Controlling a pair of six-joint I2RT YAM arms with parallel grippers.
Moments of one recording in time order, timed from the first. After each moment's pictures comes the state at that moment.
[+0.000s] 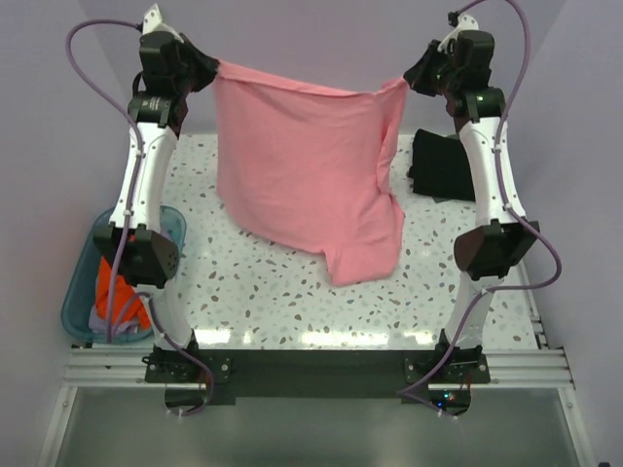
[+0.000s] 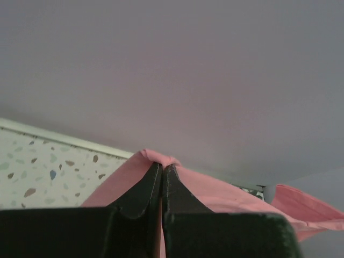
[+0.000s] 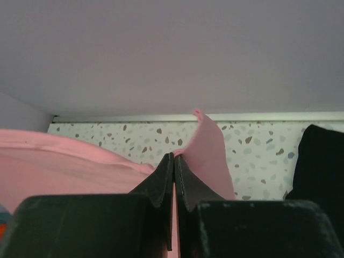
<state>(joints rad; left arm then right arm) -0.08 1.89 2.16 -0.44 0.02 -0.64 0.09 1.99 2.34 -0.61 -0.18 0.36</state>
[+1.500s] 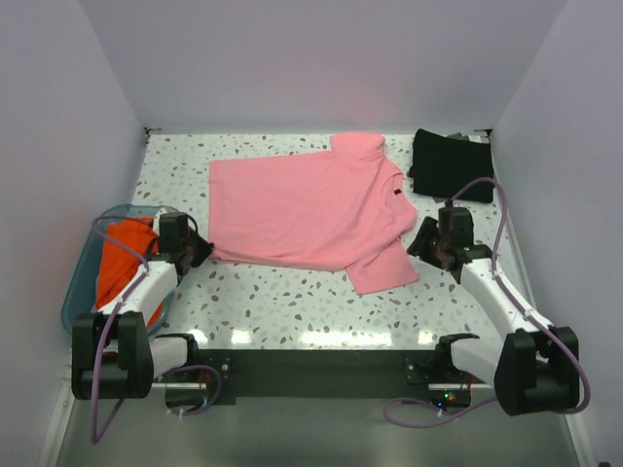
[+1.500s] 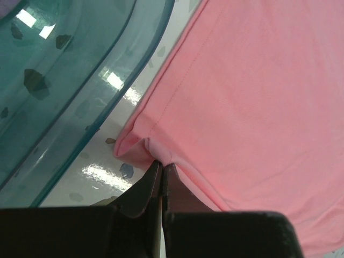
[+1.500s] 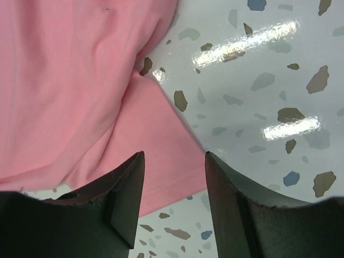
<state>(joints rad) 0.03 1.19 0.52 -0.15 -0.03 -0.84 0.10 1.08 0.63 -0.39 0.03 0.53</state>
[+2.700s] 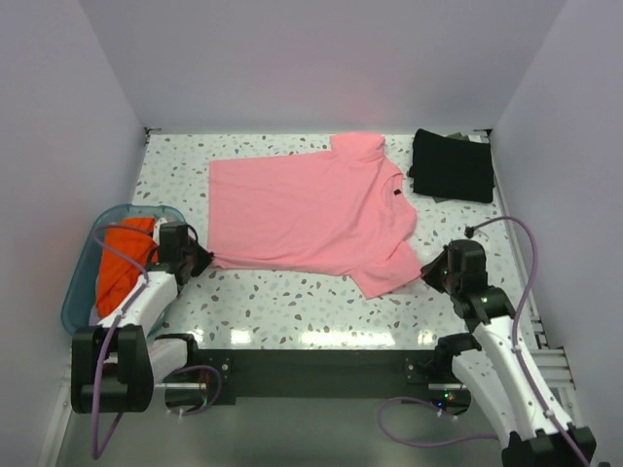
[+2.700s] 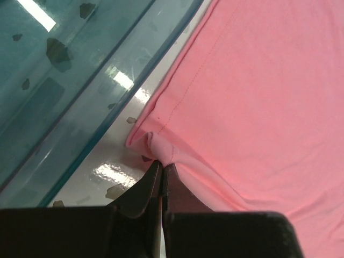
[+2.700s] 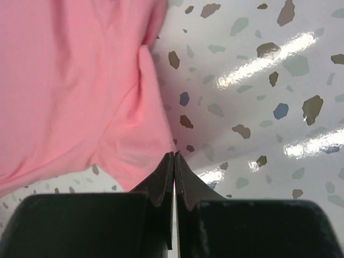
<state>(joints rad) 0.03 1.13 0.45 -0.16 -0.03 -0.84 0.18 0.70 0.50 -0.58 0.14 0.73</state>
